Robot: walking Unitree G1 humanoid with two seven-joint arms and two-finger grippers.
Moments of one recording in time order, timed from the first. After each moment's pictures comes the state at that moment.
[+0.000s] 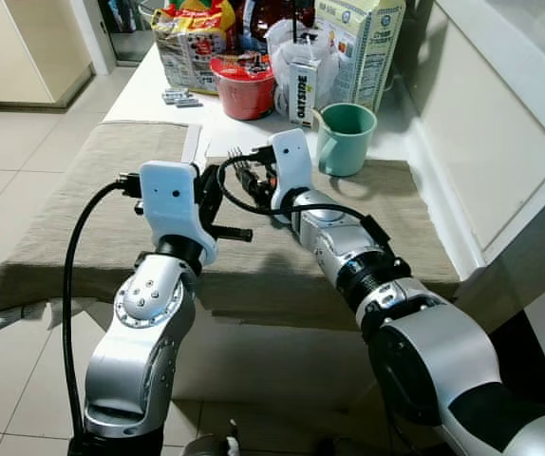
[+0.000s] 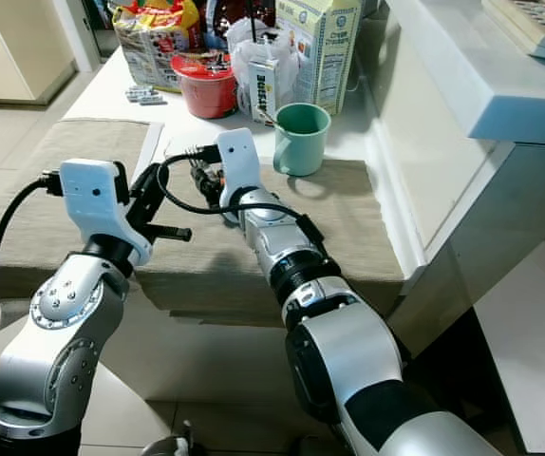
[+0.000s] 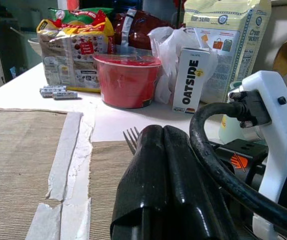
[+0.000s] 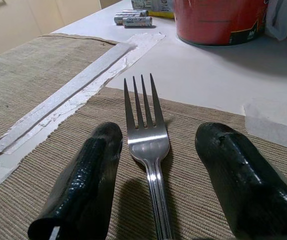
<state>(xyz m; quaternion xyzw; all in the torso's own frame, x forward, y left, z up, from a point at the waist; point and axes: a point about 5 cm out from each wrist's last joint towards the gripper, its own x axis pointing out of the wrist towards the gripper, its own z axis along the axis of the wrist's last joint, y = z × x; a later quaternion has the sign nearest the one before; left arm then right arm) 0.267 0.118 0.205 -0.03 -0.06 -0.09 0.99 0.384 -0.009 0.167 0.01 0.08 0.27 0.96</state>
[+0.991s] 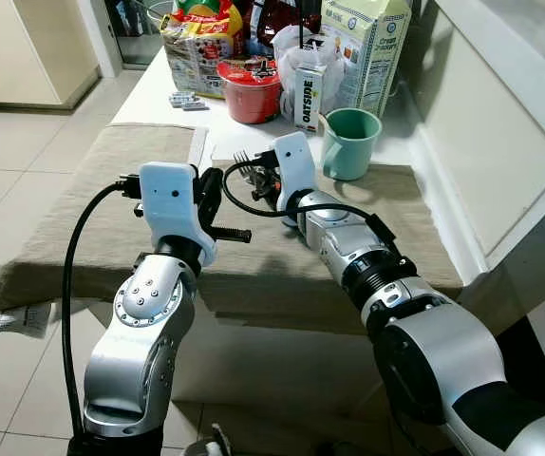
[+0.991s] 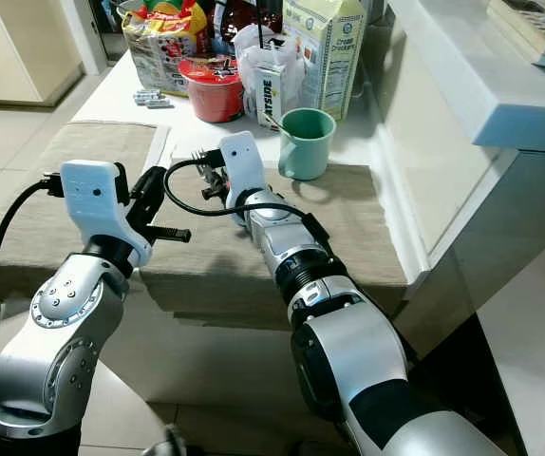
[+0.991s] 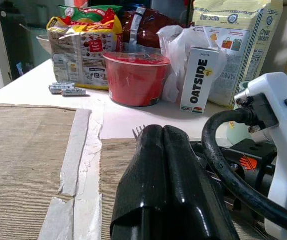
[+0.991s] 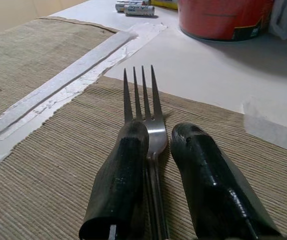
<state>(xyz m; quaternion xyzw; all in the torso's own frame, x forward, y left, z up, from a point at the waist) 0.267 0.117 0.203 -0.04 -0.05 -0.09 0.99 0.385 -0.017 0.160 -0.03 0.10 0.26 0.96</state>
